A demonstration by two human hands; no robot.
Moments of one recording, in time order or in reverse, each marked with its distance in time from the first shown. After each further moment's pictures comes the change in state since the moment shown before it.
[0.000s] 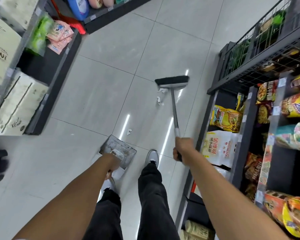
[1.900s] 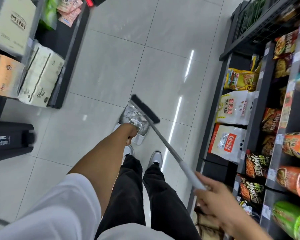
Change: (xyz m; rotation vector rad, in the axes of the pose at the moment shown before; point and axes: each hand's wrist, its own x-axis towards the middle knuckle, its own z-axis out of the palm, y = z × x) left_hand 0.017 -0.096 0.091 -0.469 0.038 0.190; right_hand -0.258 0.251 -0.033 -0.284 -0.256 0.003
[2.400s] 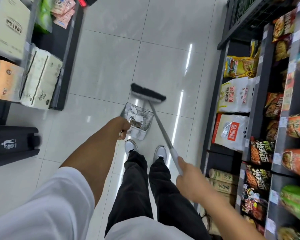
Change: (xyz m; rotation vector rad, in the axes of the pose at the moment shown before) left_hand 0.017 -0.018 -0.014 0.193 0.031 -0.085; right_hand 0.036 0.005 0.057 -0.487 0.018 -0.222
